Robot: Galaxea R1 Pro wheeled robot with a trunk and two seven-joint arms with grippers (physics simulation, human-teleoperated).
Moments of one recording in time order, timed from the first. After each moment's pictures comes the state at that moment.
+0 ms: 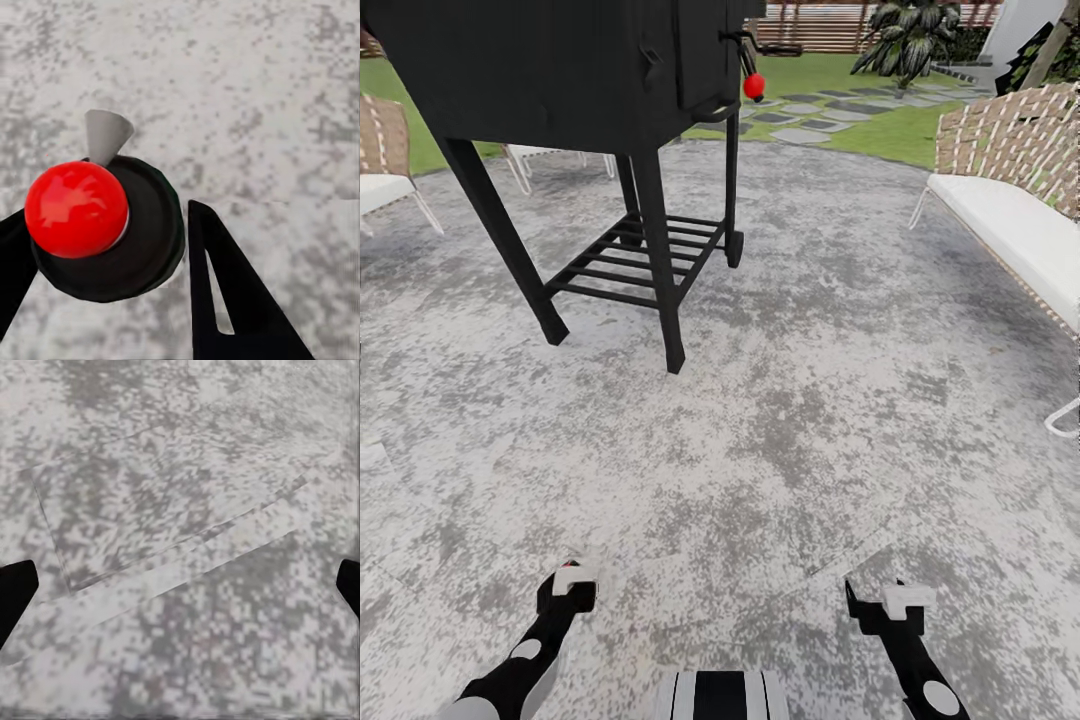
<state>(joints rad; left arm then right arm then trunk) -0.55 0.07 0.07 -0.25 -0.06 -0.43 0.01 -0.24 -0.09 0.00 -0.80 0.01 -0.27 -0.06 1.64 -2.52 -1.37</state>
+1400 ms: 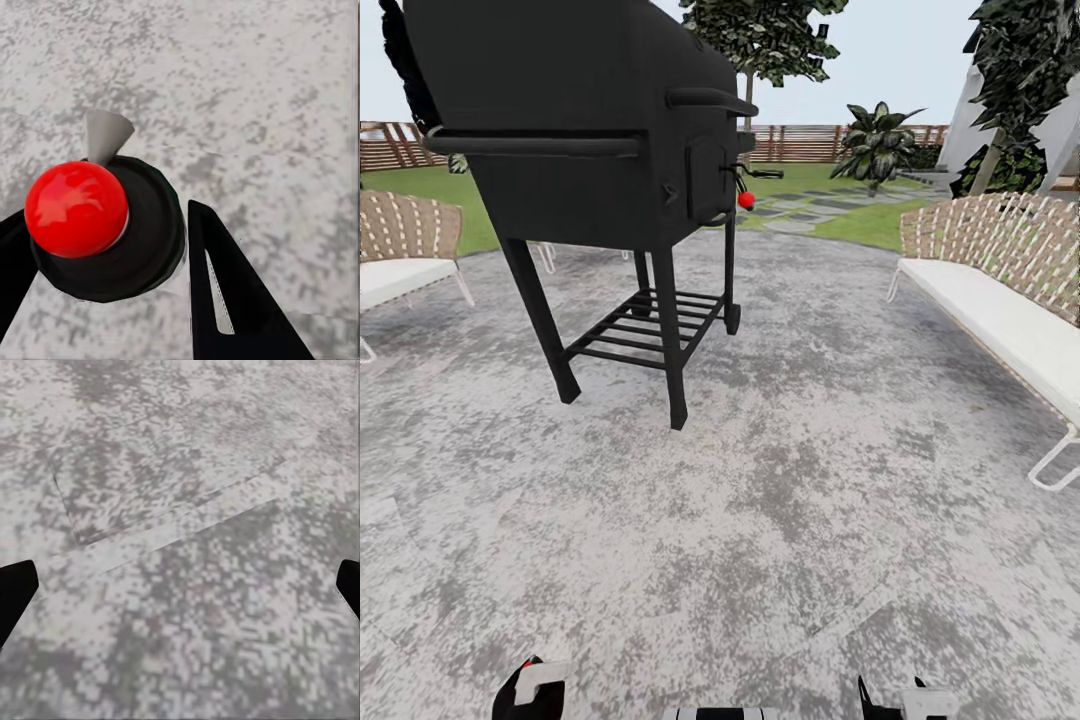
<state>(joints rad) -0.32 0.07 0.09 -0.25 -0.05 -0.50 0.15 -0.22 -0.09 0.00 -0.34 0.01 -0.62 -0.06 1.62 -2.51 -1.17</state>
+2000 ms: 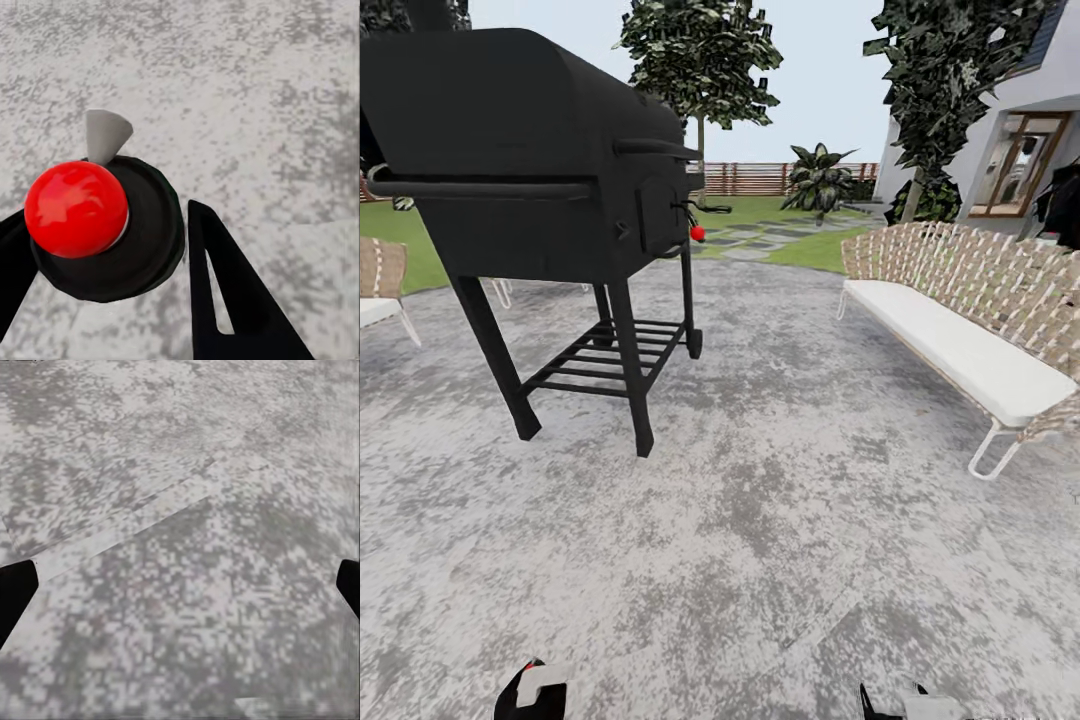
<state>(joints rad) -0.32 0.06 0.09 -0.24 -0.05 -0.50 0.14 -0.22 -0.09 0.00 -0.31 0.01 -0.62 -0.06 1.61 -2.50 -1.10</state>
